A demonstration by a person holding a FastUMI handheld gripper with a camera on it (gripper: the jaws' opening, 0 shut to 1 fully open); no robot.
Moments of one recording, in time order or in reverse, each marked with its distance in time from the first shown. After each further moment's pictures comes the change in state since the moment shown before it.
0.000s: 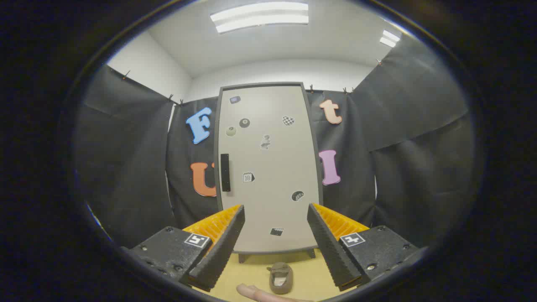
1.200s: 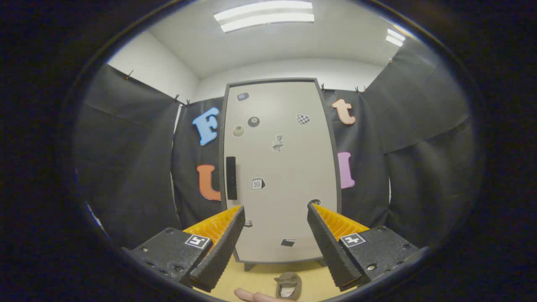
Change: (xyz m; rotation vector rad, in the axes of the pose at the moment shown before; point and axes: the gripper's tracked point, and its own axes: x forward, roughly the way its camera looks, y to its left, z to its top) arm 0.095 0.032 -0.006 -0.047 0.025 0.079
